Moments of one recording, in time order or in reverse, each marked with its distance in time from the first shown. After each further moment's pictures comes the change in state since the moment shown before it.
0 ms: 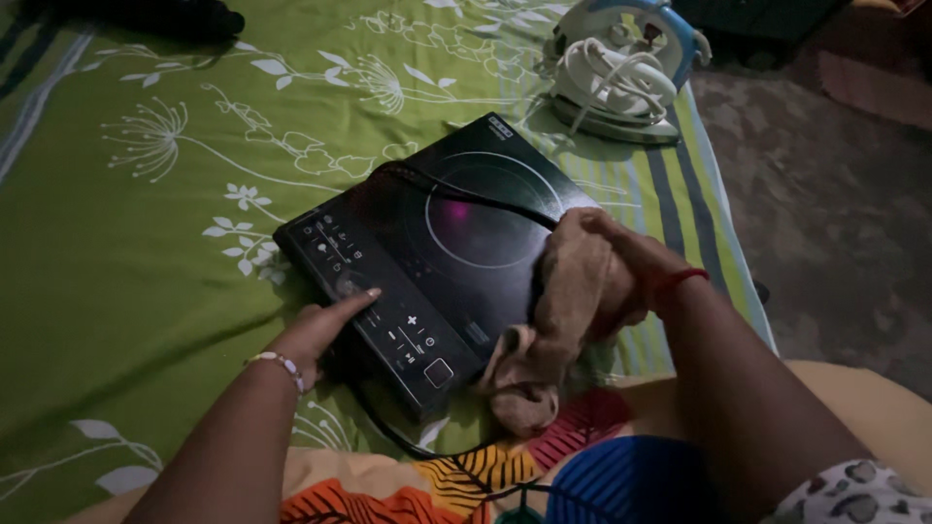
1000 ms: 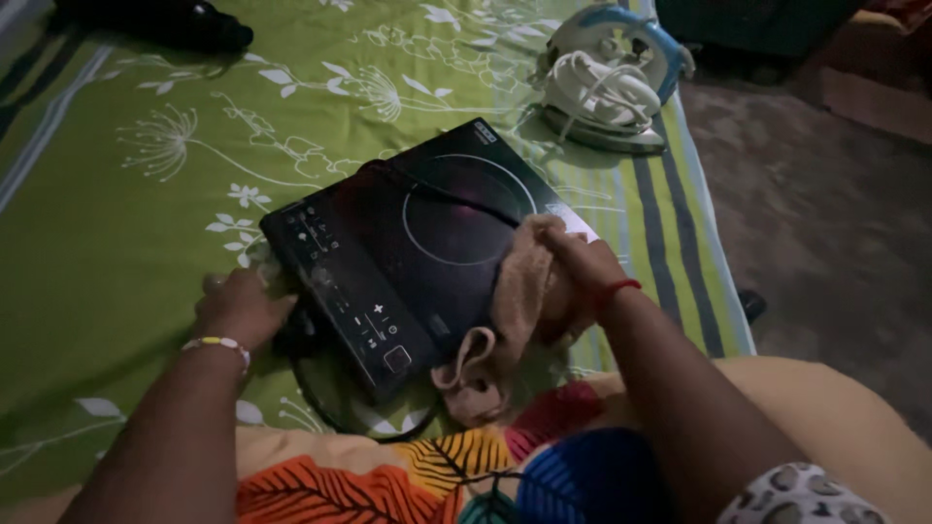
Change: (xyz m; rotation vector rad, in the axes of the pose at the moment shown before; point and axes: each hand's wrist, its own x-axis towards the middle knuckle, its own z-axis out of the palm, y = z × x) left_hand 0.048 -0.014 -0.078 0.917 0.582 0.338; right_hand 0.025 0.024 0.030 0.040 -0.030 -0.243
